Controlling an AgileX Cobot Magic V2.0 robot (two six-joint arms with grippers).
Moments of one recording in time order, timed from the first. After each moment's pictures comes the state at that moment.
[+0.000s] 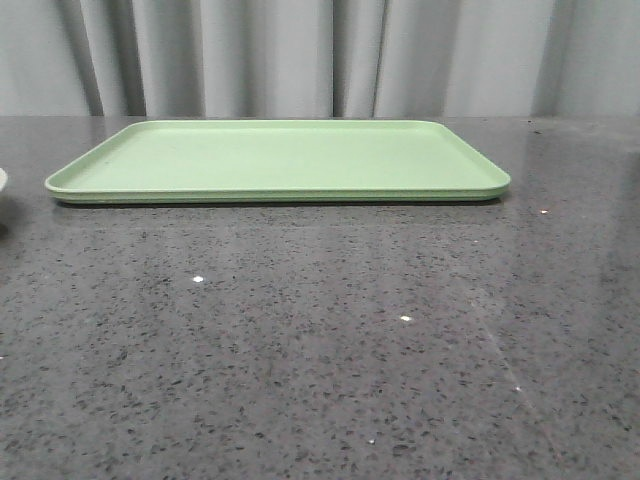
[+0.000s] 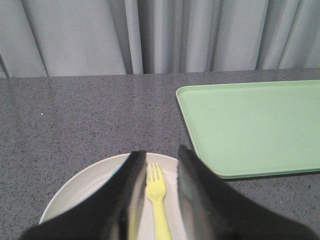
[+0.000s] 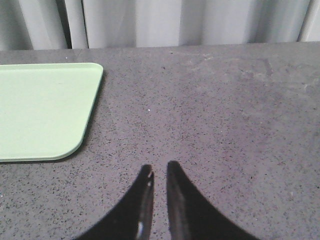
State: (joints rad) left arm -0.06 0.44 -0.50 -0.08 0.34 0.01; right arm 0.06 0.46 -0.52 -0.07 0.41 0.19
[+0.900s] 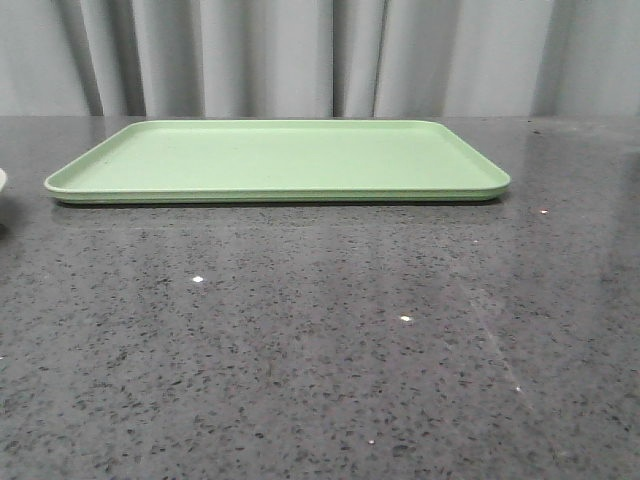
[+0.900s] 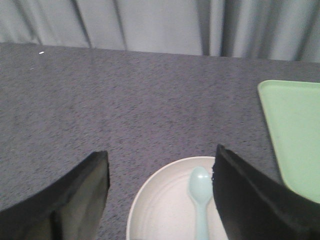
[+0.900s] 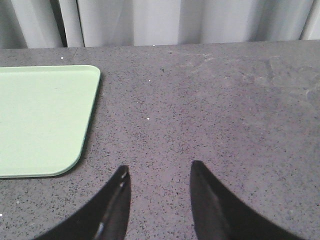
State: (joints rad) left arm 0.23 0.67 -0.81 -0.06 0.60 0.01; right arm 0.06 0.62 -0.66 -0.07 0.45 0.19
